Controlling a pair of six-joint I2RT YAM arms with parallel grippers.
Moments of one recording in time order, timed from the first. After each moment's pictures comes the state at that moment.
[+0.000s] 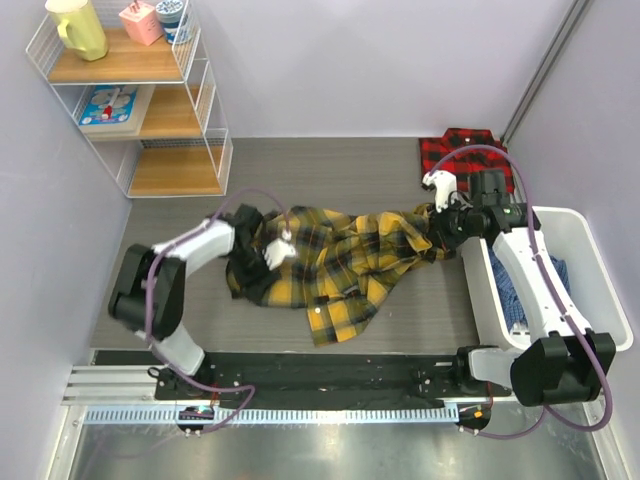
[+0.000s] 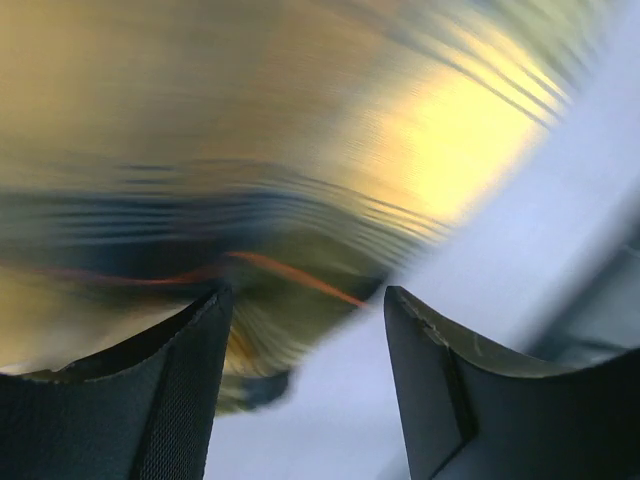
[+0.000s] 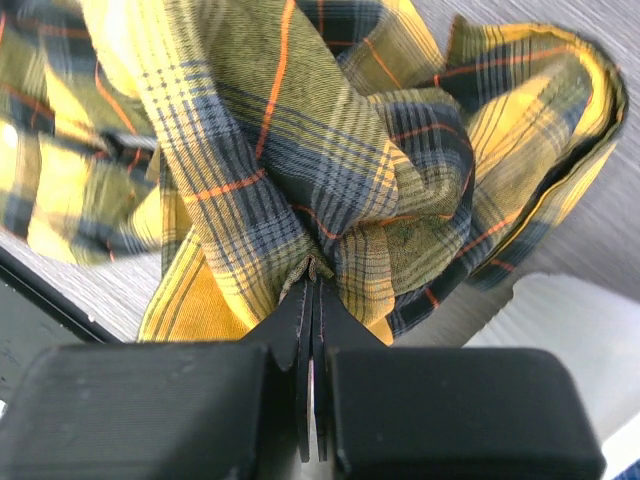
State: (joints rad) left arm -0.33 1.71 1.06 -0.87 0.34 0.80; right arm 0.06 1.21 1.13 -0.88 -0.42 -0.42
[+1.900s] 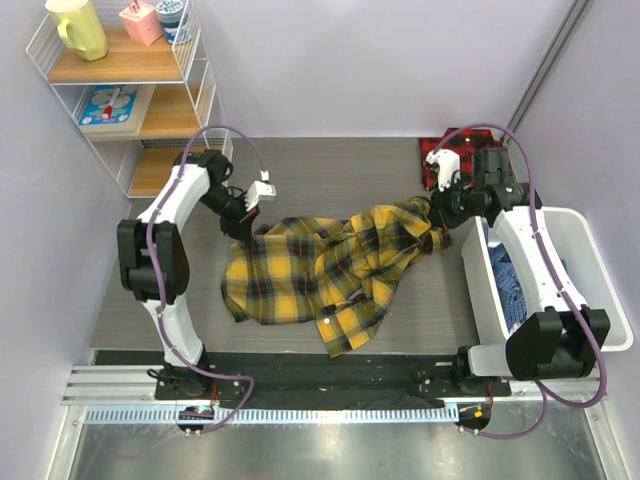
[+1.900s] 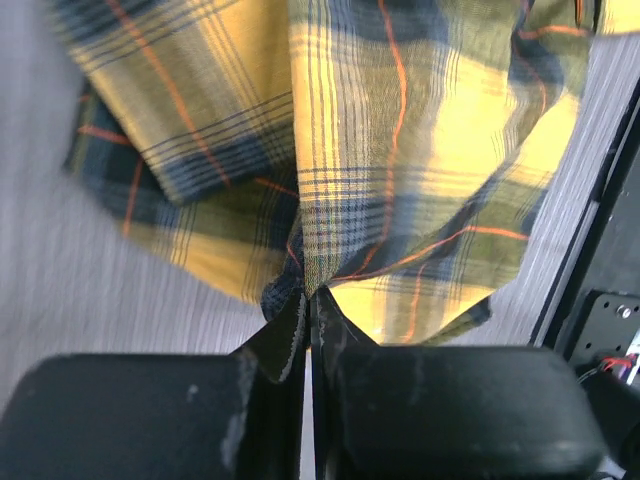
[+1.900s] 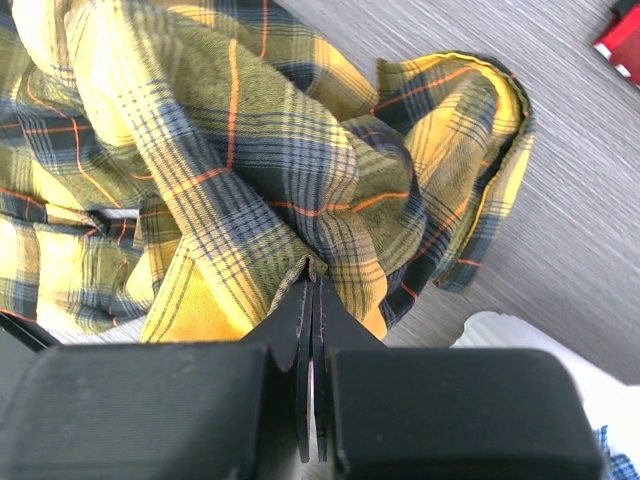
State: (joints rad) left arm -0.11 1.93 1.63 -1.31 0.63 1.16; right arm 0.03 1.35 1.29 -0.86 -0.45 -0.43
